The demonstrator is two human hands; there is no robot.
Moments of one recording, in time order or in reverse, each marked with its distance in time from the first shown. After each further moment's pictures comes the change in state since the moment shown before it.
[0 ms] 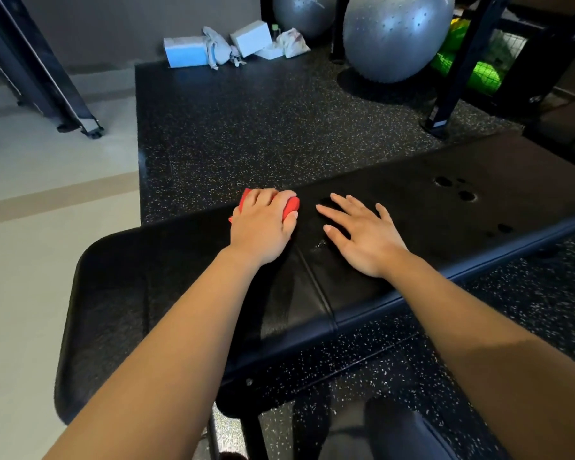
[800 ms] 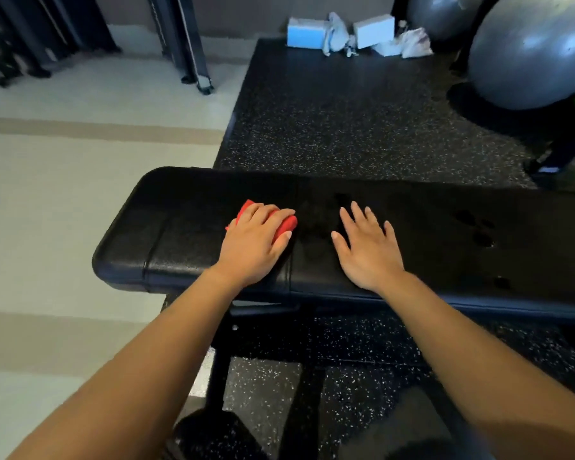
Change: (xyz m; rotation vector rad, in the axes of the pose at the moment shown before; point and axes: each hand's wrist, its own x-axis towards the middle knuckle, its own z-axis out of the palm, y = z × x) left_hand -0.094 0.054 0.001 0.028 0.150 -0.244; right_hand -0.016 0.034 -0.014 -0.140 -0.138 -0.200
